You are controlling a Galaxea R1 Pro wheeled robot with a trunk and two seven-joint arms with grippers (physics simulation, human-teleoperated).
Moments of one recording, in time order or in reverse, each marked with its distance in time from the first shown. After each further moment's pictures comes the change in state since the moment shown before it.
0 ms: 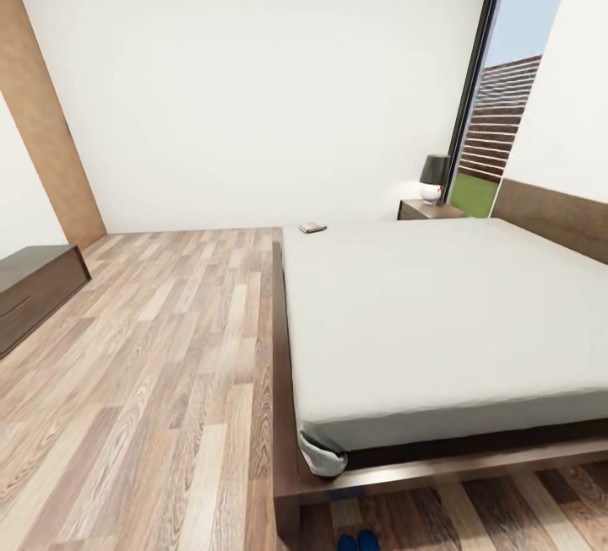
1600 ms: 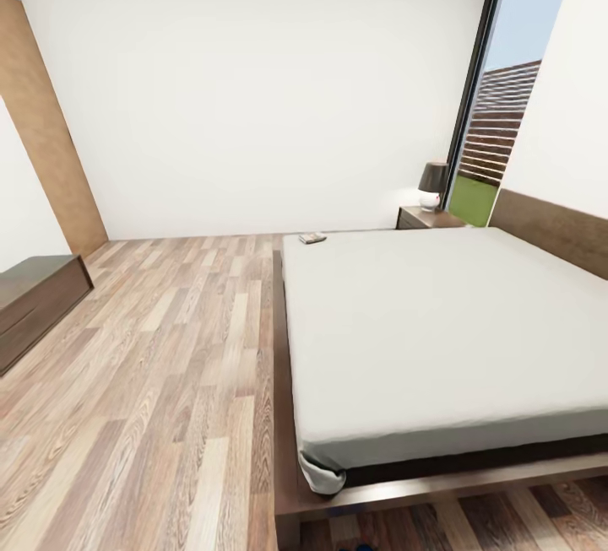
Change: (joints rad) left arm 0.001 0.000 0.000 0.000 -0.001 -0.003 0.000; right arm 0.002 0.002 0.001 0.002 -0.010 0.000 0.000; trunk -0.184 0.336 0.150
